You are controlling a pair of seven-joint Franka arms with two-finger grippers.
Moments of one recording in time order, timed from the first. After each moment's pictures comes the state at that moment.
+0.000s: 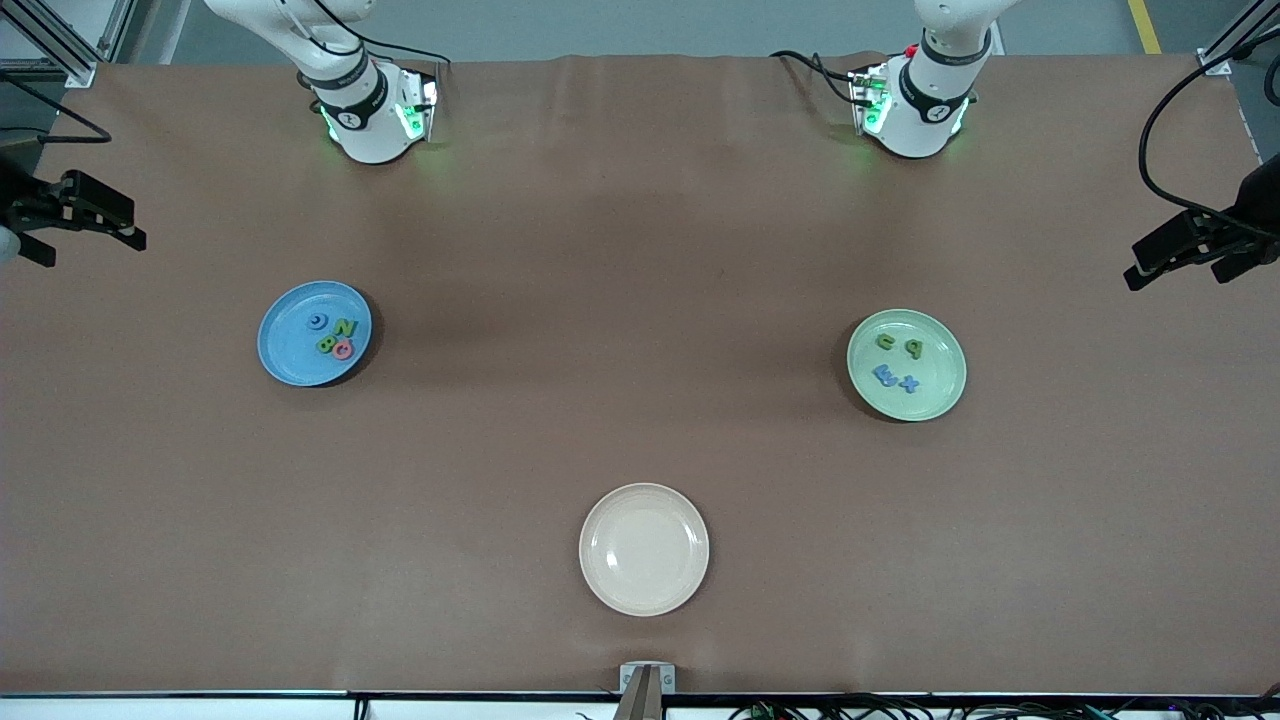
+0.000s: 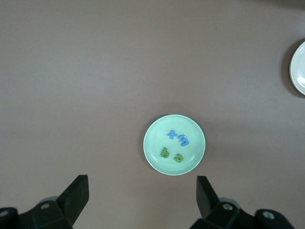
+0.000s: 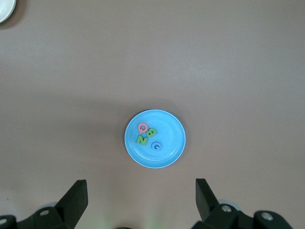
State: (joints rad) left arm 0.50 -0.02 -0.48 -1.59 -0.05 1.64 -0.07; right arm -0.02 -0.04 -0.06 -1.59 0.02 1.50 -0.24
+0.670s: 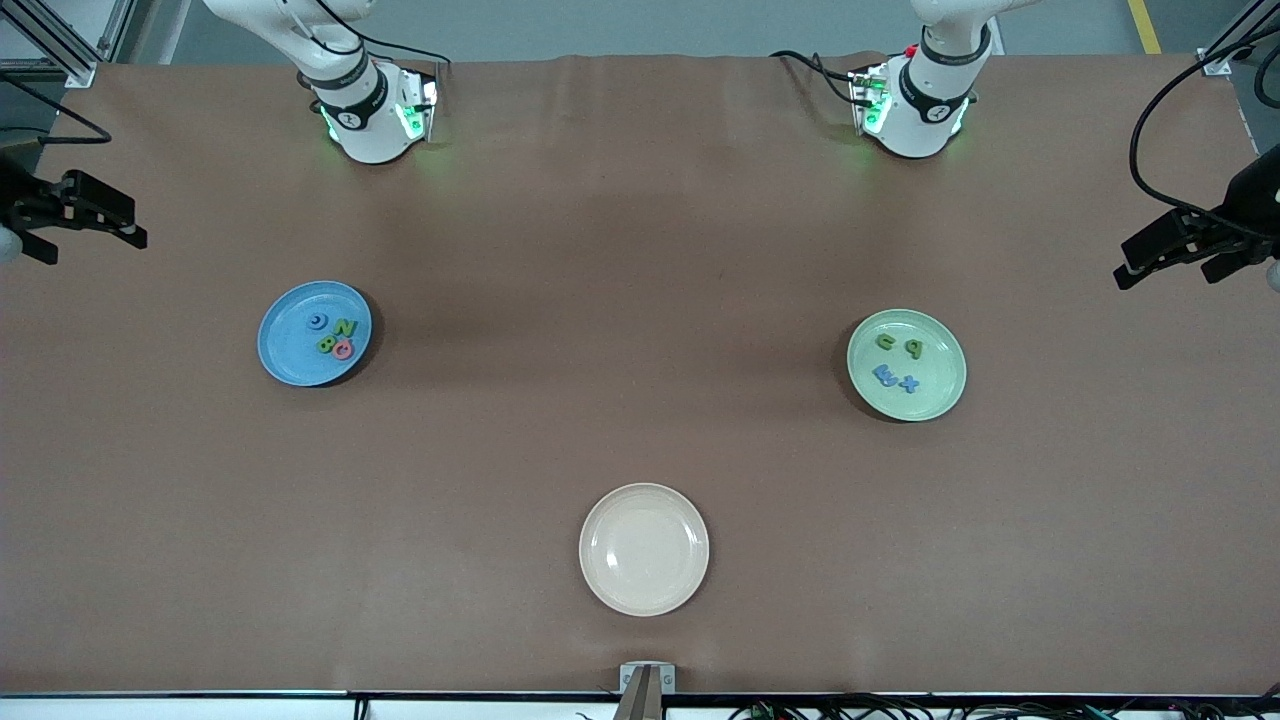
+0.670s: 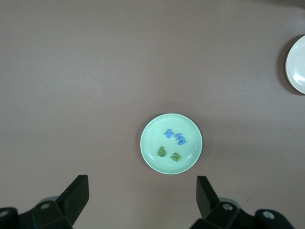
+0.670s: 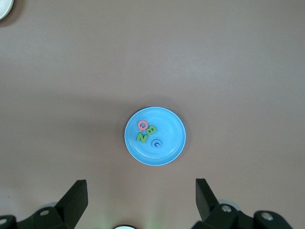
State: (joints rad) left arm 0.22 -0.02 -0.21 -1.59 -0.05 1.64 -0.08; right arm 0.00 -0.04 -0.08 -1.59 0.02 1.49 -0.24
